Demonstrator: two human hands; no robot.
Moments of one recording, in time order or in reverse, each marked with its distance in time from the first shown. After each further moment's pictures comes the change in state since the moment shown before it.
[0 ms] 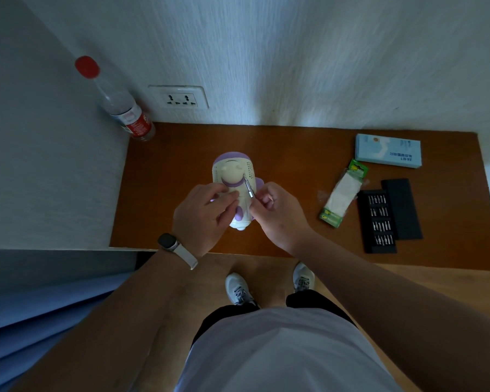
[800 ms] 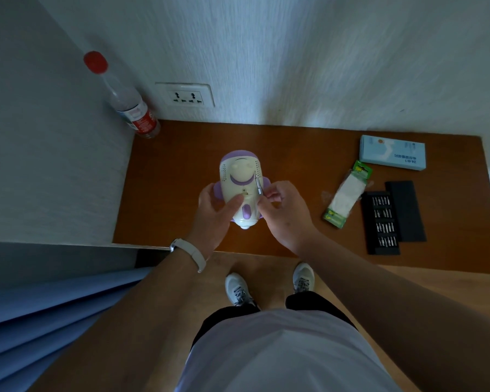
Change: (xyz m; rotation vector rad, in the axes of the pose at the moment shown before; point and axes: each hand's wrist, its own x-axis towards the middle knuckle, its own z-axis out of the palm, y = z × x) left_hand -0.002 0.015 0.014 -0.975 -0.250 -1.153; right_hand 0.003 0.007 0.005 -0.003 0.096 0.055
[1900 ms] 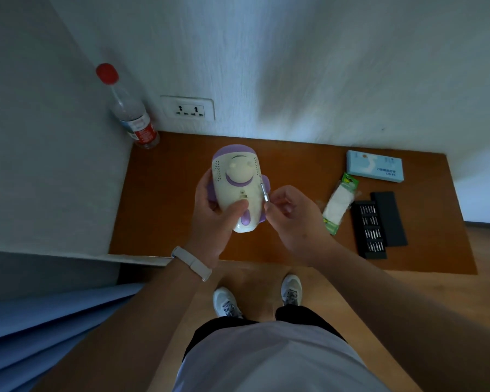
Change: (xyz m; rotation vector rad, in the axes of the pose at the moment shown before) left_hand -0.036 0.044 -0.010 -0.240 -0.014 0.282; right_hand -0.034 -0.056 -0.021 -0.030 -0.024 -0.036
